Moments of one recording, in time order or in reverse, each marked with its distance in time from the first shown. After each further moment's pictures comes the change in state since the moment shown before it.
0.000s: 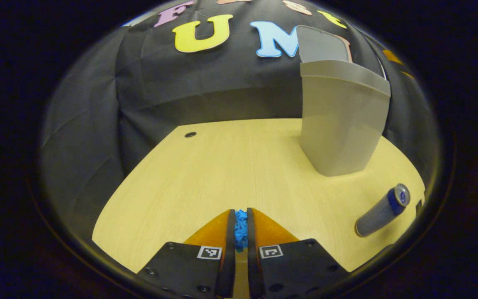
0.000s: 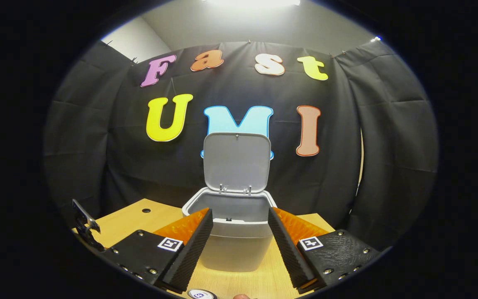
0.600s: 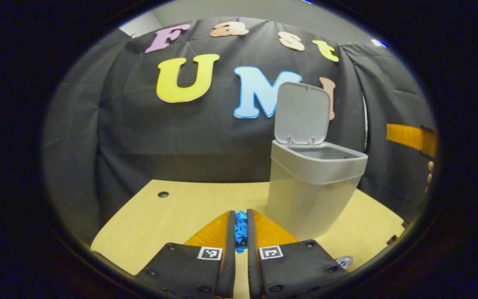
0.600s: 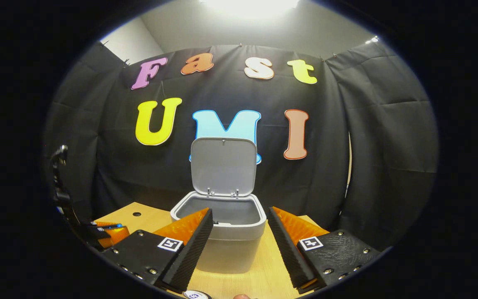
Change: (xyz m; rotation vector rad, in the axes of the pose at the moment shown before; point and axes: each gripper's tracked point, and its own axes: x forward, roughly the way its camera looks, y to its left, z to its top) left arm -0.029 -0.078 0.185 -0.044 -0.342 -0.225; right arm -0.009 -0.022 0.002 -0.004 -0.016 -0.083
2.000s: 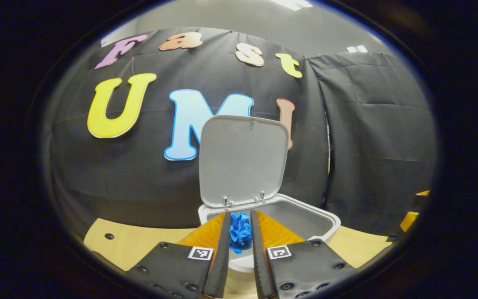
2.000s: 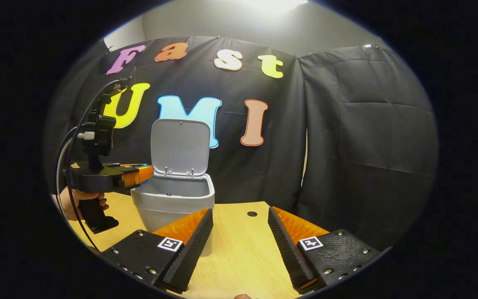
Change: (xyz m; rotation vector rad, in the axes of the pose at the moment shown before) left arm 0.131 -0.136 0.110 0.077 -0.142 -0.280; right arm -0.052 -0.064 -0.031 -0.028 0.092 -0.260
